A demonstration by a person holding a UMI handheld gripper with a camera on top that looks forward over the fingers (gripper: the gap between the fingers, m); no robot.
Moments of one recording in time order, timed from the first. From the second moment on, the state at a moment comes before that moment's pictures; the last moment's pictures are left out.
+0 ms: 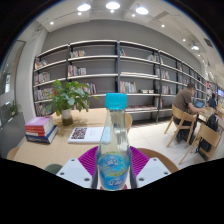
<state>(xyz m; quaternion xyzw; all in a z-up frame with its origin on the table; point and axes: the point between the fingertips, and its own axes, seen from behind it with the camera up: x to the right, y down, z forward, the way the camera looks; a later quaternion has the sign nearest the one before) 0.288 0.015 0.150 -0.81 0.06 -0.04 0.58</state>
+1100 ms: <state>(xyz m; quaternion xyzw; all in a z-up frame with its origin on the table) 0.207 -0.170 0.027 -0.91 0.05 -0.07 0.41</state>
